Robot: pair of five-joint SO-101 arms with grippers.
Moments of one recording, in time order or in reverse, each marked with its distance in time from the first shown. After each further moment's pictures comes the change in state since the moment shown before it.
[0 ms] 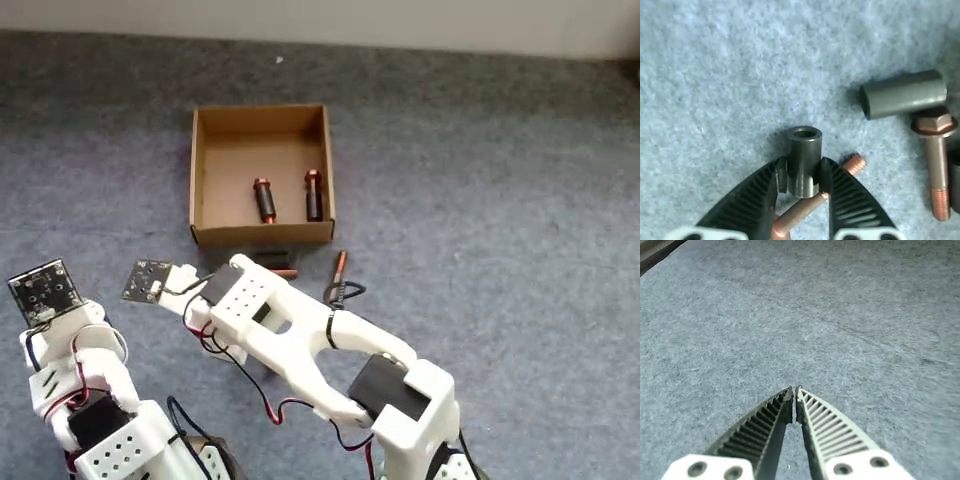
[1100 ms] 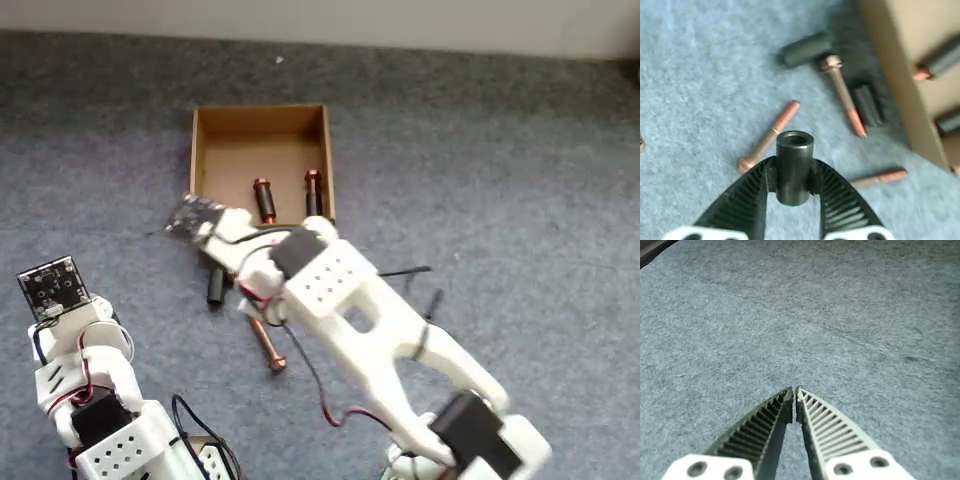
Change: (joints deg) left arm 2.9 0.0 0.0 0.0 0.4; right arm 11.6 -27.2 4.2 11.1 0.4
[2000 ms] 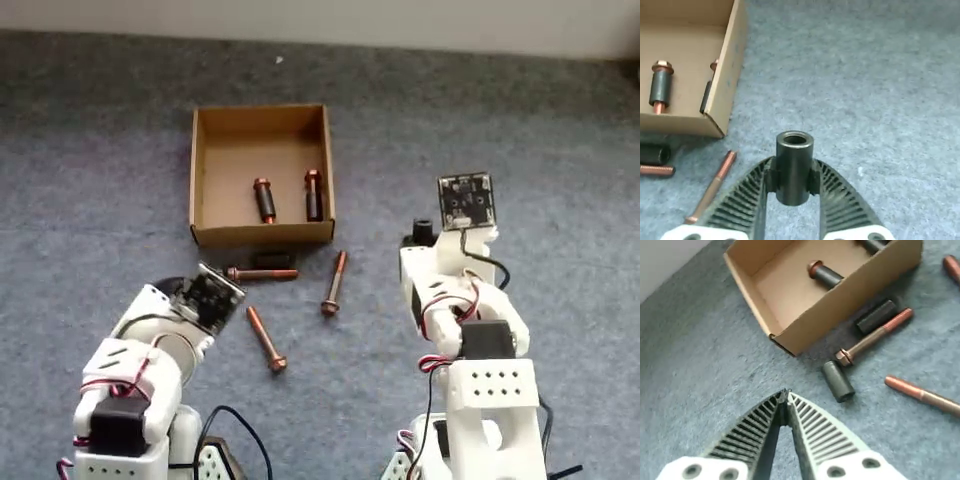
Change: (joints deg) left arm 37.2 -0.1 -15.3 23.4 -26.2; right arm 40.8 -48.0 46.8 -31.0 -18.0
